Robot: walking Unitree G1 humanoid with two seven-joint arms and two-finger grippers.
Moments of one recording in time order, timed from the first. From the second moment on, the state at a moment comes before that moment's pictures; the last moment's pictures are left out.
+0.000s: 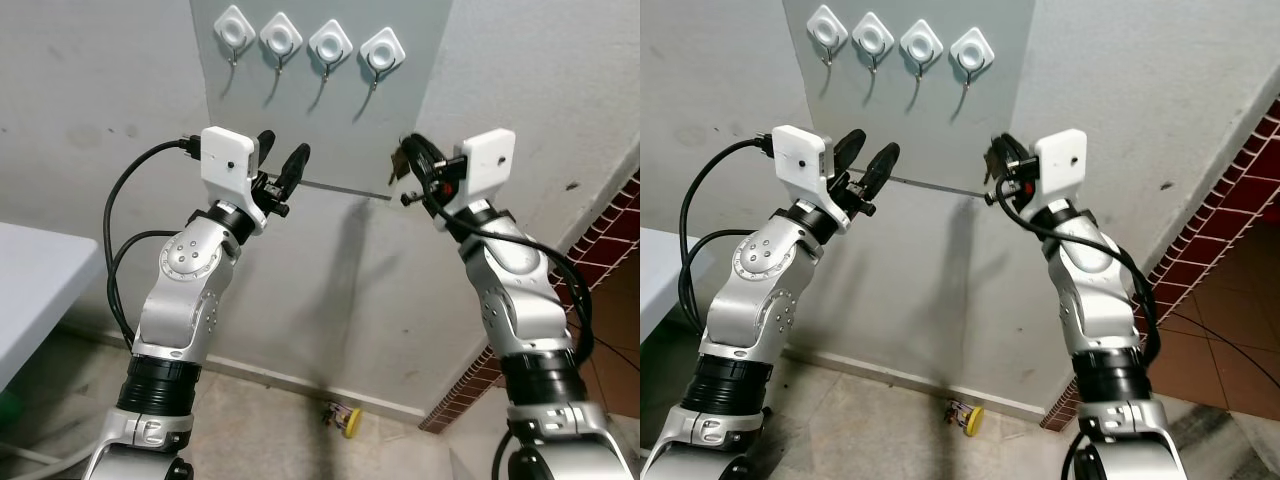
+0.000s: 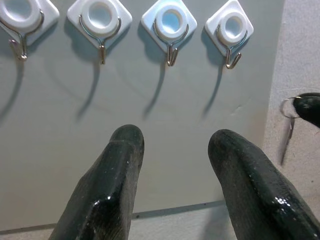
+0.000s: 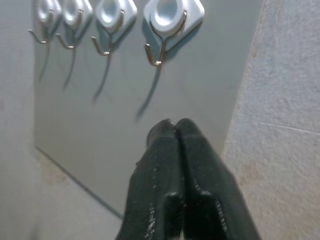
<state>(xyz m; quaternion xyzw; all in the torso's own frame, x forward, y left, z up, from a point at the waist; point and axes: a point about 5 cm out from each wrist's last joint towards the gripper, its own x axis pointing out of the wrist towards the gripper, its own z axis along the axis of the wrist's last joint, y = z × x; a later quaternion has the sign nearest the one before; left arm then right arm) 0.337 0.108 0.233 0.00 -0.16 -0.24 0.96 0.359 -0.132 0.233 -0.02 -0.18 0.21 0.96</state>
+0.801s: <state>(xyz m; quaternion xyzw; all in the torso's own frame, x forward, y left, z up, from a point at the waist) 0.338 0.104 0.240 0.00 -0.17 -0.24 0.95 0.370 -0.100 0.265 0.03 -0.25 0.27 0.93</state>
